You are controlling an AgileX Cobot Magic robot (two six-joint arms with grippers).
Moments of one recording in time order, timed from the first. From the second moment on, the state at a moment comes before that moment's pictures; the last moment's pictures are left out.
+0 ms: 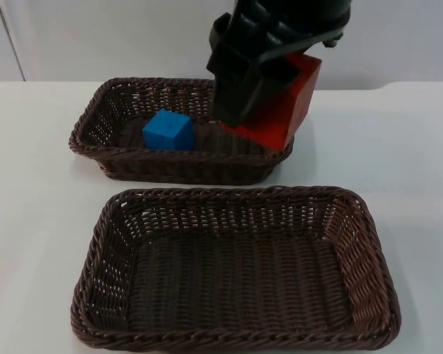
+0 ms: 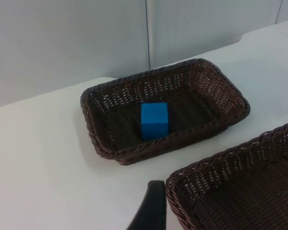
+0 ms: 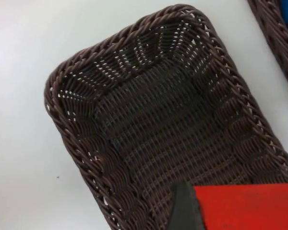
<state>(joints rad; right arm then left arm) 0.86 1.77 -1.61 0.05 1.05 -0.26 -0.31 0.49 -0.64 -0.15 0.68 0.18</state>
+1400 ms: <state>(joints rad) 0.86 1.79 -1.12 0.09 0.42 -0.25 -0.31 0.49 -0.64 -0.15 0.68 0.18</state>
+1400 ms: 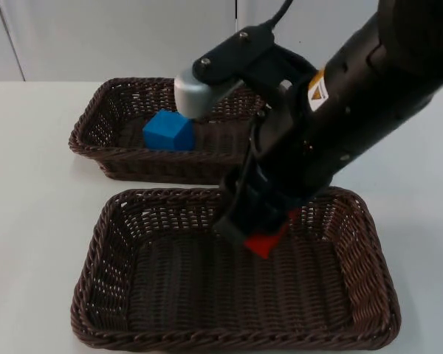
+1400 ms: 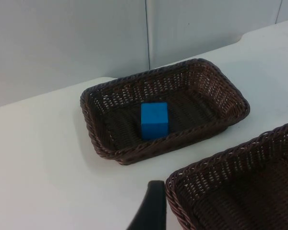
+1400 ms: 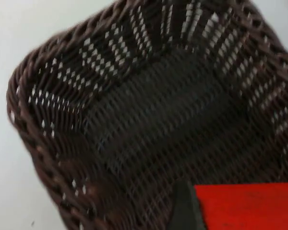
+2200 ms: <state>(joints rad) 0.86 2.04 -1.12 0.09 0.23 -0.20 -0.31 0.49 -0.64 -0.15 0.68 0.18</state>
